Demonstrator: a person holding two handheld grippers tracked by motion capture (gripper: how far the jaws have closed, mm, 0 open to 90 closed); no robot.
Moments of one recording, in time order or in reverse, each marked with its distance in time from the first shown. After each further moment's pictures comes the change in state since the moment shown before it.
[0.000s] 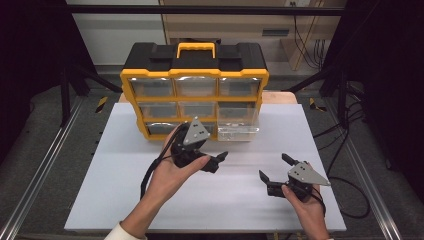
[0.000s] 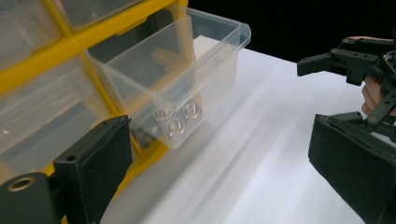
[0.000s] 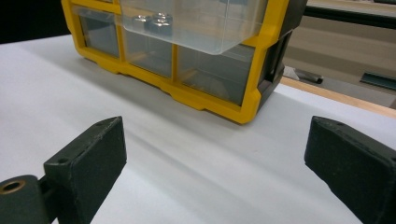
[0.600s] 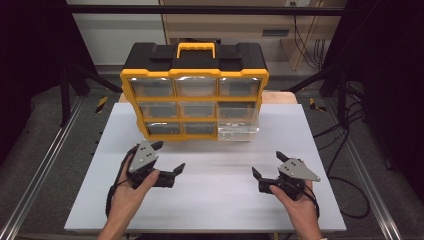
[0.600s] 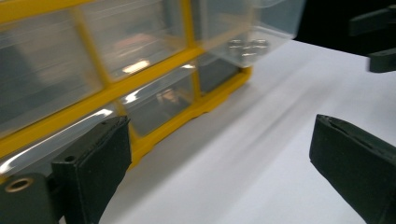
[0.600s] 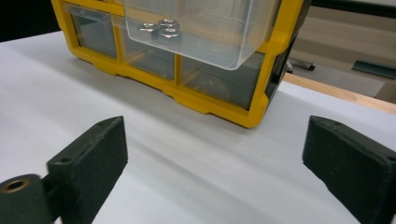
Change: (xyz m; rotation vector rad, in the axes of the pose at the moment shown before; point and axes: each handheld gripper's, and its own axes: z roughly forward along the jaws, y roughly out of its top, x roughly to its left) left arm 0.043 -0.099 -0.064 -0.091 0.158 -0.061; right arm 0.021 0.024 0.010 0.062 -0.047 0.022
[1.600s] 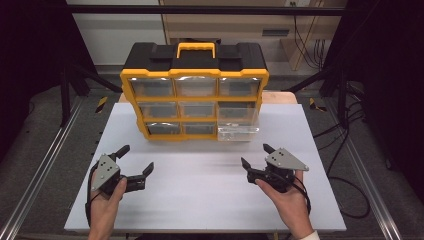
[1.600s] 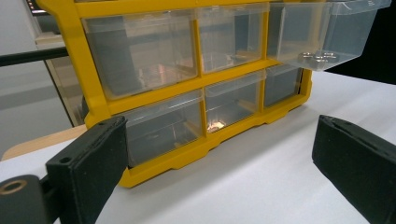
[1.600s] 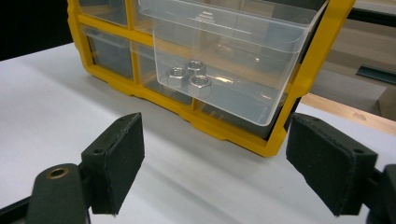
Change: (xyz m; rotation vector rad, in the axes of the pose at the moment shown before) left arm 0.036 -0.066 -0.033 -0.213 0.156 -0.058; right arm 0.026 0.046 0.008 0.020 0.000 -0.013
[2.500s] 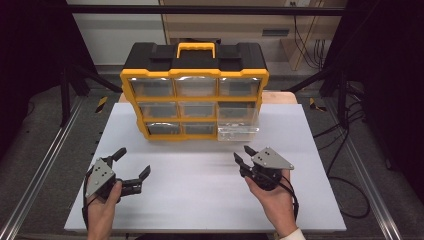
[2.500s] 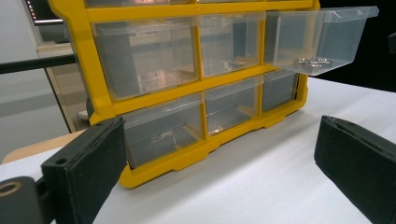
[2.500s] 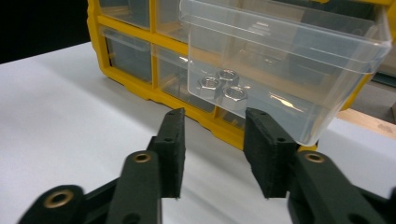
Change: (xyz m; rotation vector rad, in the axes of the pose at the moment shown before) left arm 0.004 -0.007 -0.010 -0.048 -0.011 -0.006; right arm 0.023 0.007 0.015 0.001 0.034 -0.024
